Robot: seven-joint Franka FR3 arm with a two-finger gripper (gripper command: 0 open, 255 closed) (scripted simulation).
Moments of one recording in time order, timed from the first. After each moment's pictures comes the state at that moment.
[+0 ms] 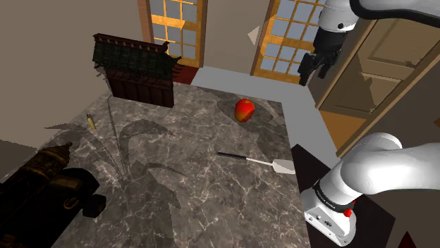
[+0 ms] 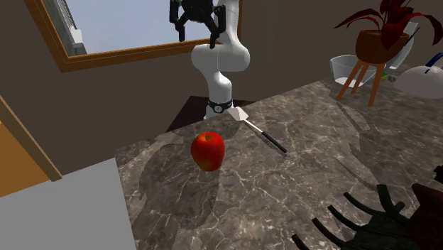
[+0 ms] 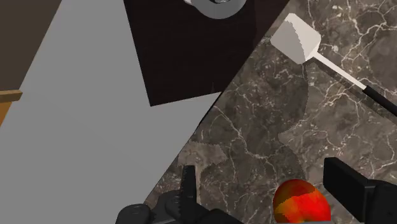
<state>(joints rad) -0.01 -0.81 0.04 -2.31 -0.08 1.43 0.17</state>
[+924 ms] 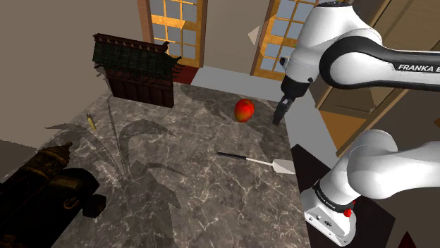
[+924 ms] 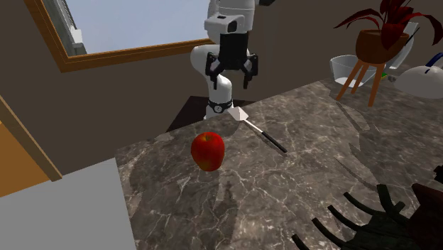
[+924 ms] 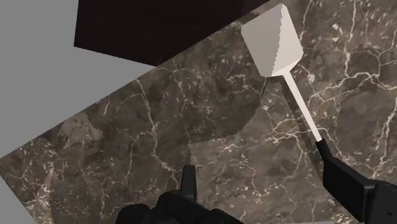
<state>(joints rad) 0.22 -0.86 0.09 -2.66 0.03 1.80 -0.03</state>
